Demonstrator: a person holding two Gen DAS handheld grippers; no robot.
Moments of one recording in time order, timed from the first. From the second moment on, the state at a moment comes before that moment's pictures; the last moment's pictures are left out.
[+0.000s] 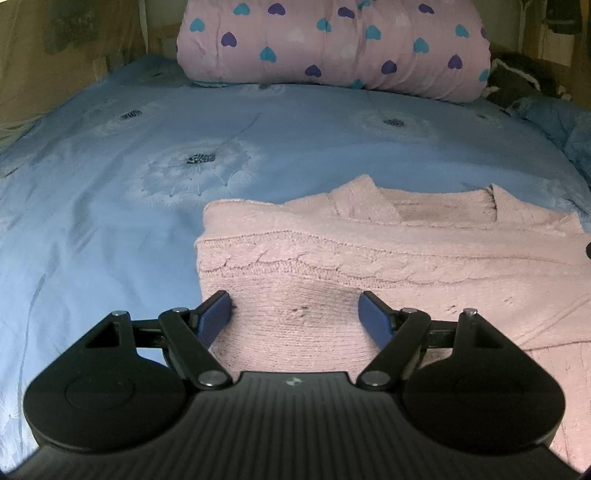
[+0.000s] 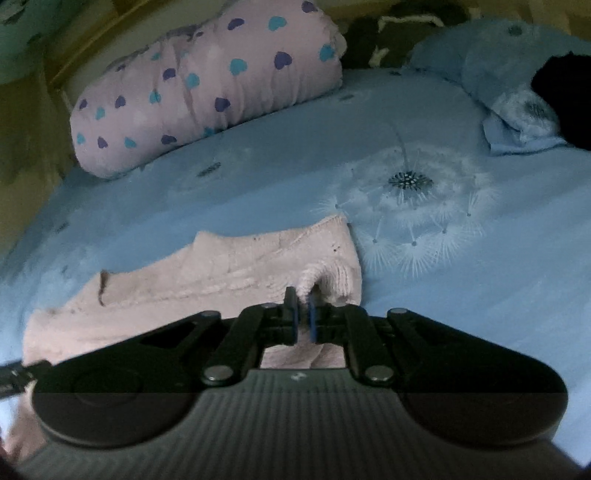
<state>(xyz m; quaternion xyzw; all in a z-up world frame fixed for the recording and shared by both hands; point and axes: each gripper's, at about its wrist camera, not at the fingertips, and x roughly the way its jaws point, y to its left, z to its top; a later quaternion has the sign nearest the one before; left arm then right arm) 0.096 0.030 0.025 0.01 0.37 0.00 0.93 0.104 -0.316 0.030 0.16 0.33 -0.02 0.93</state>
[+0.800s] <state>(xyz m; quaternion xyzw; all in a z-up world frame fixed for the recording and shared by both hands) 0.099 0.047 0.024 -0.02 0.37 0.03 0.93 0.071 -0.296 0.033 0.10 0.32 -0.03 0.94</state>
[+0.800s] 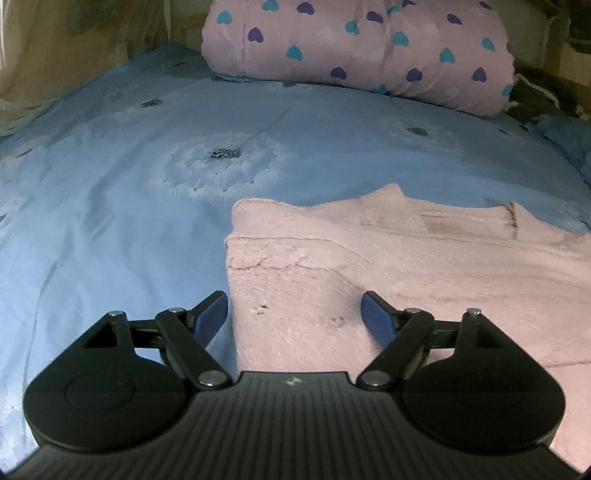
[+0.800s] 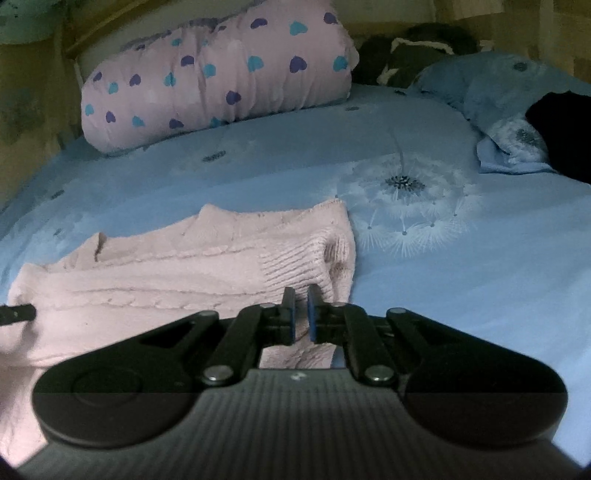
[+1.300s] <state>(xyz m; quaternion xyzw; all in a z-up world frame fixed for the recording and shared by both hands) -0.017 0.046 0.090 0.01 0.35 0.02 0.94 -0.020 -0.255 0.090 0.11 0.28 0.04 0.95</state>
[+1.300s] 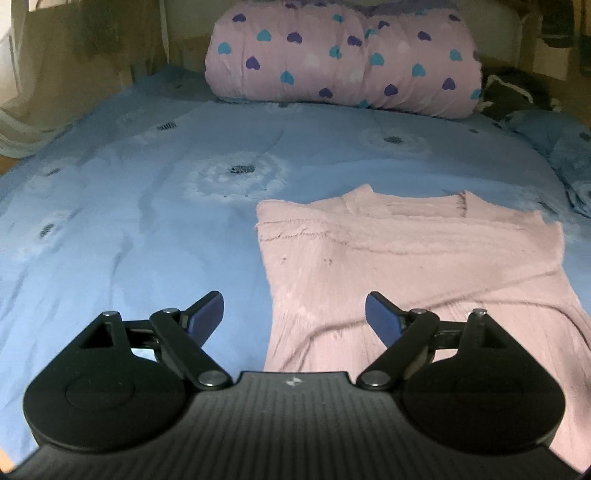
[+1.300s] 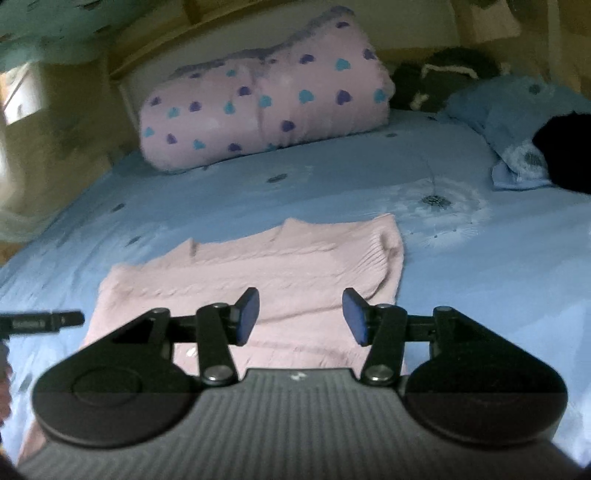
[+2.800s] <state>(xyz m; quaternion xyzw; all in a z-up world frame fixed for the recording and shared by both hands) -0.219 -0.013 0.032 0.22 0.39 -0.09 0.89 -0.213 -0.173 0.047 -0.14 0.36 0.09 0.92</state>
